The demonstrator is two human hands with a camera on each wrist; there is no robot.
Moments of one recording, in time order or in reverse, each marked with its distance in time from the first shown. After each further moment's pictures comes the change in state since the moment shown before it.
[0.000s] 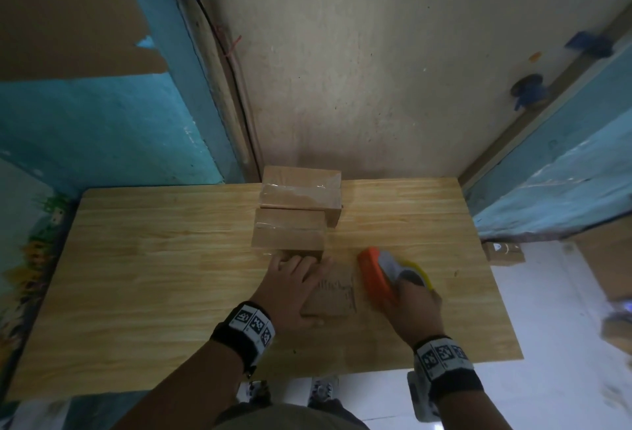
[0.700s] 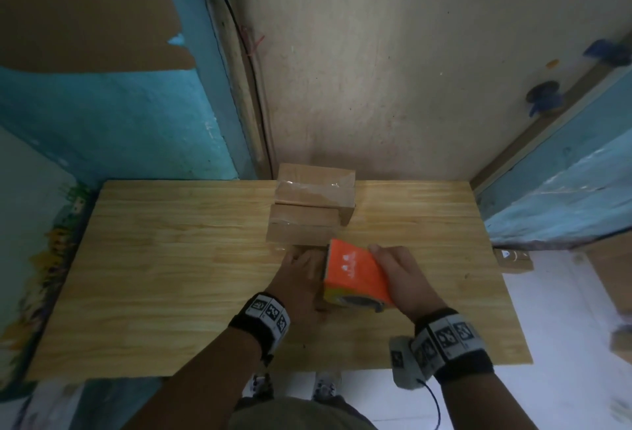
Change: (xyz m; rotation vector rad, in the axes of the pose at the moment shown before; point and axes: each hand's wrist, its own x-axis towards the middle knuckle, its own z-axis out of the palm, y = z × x) left_hand 0.002 0.004 -0.010 -0.164 0.074 -0.010; right_hand -0.048 -0.103 -0.093 0.851 -0.178 -0.067
